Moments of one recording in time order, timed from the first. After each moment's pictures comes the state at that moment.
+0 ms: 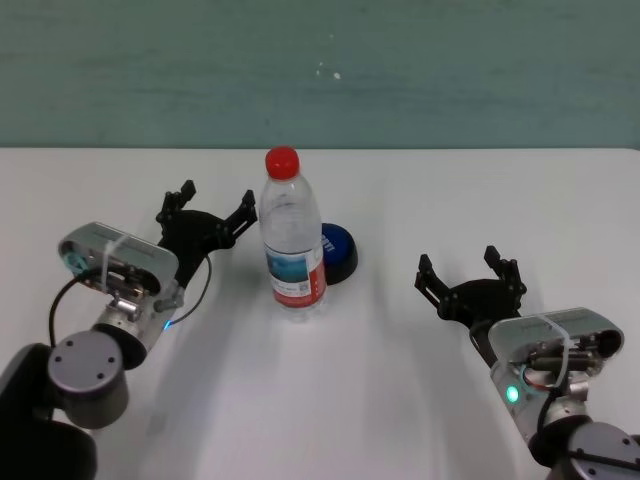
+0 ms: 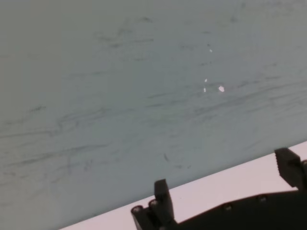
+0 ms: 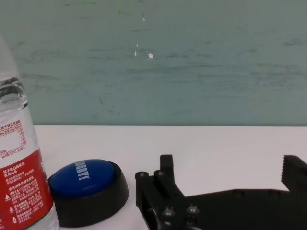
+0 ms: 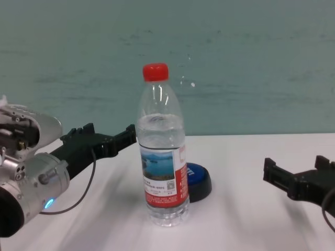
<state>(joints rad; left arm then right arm) -0.30 0.14 0.19 -1.15 0.01 -0.24 -0.19 -0.06 0.16 -0.26 -1.64 0.19 -0.04 -0.06</state>
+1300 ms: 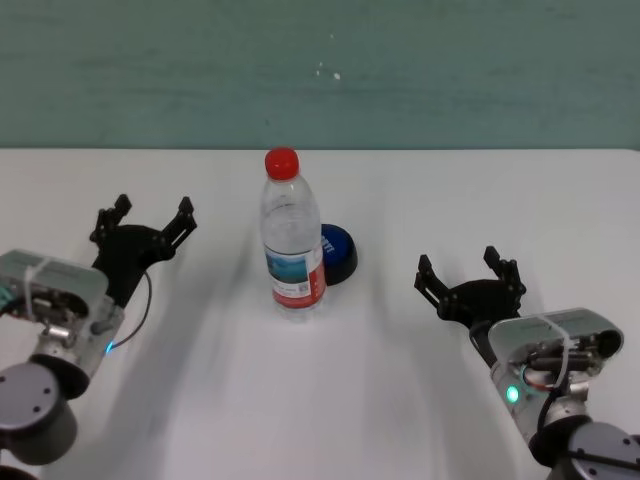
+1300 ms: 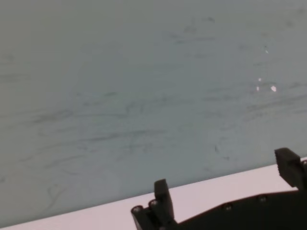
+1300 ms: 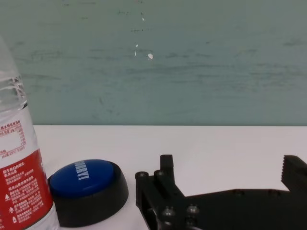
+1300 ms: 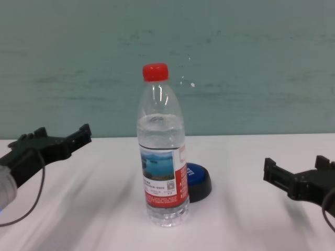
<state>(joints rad) -0.19 0.18 0.09 -1.26 -0.04 -0.23 -0.18 -0.06 0.16 -0.26 -1.64 0.19 -0.04 -0.06</state>
